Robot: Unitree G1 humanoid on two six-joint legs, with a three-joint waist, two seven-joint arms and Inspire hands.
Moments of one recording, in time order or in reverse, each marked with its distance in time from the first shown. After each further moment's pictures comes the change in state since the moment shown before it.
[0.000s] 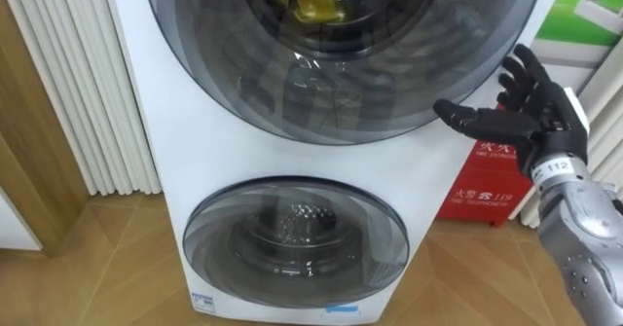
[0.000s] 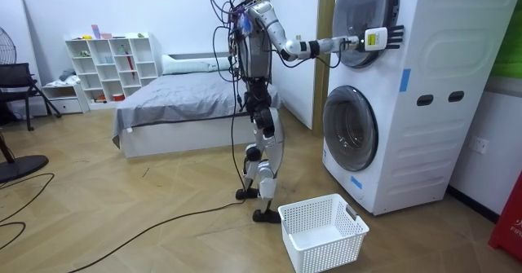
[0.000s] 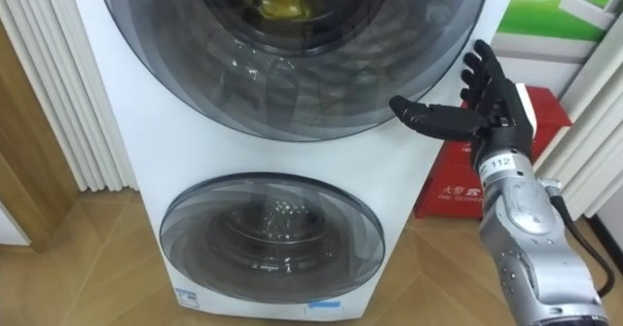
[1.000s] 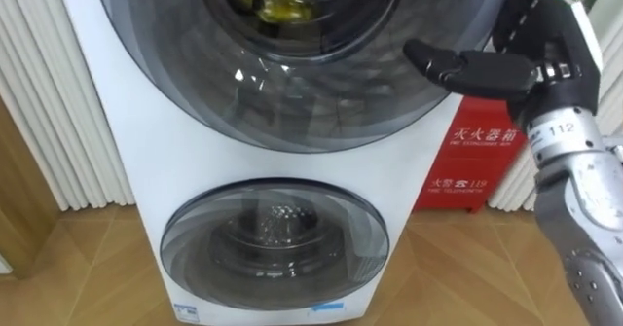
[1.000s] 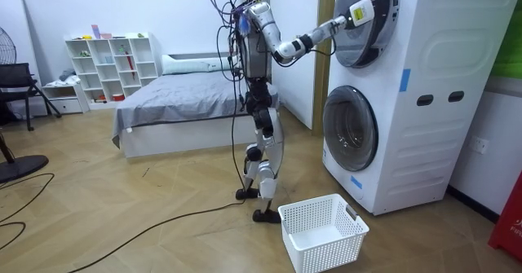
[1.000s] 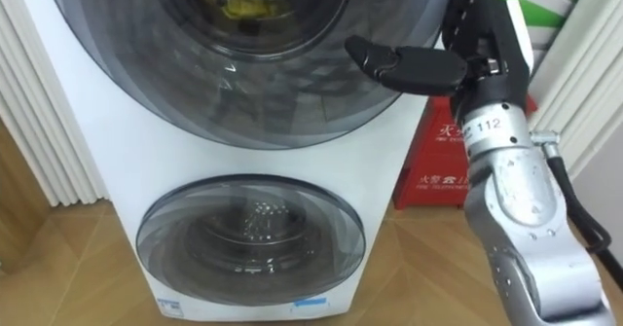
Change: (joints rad) left arm 0.006 0.006 -0.053 0.002 -0.002 -0.047 0.000; right arm 0.054 0.008 0.036 -0.451 -0.040 0.018 -0.016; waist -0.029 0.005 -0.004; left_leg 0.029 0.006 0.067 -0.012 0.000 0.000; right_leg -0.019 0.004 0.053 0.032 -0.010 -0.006
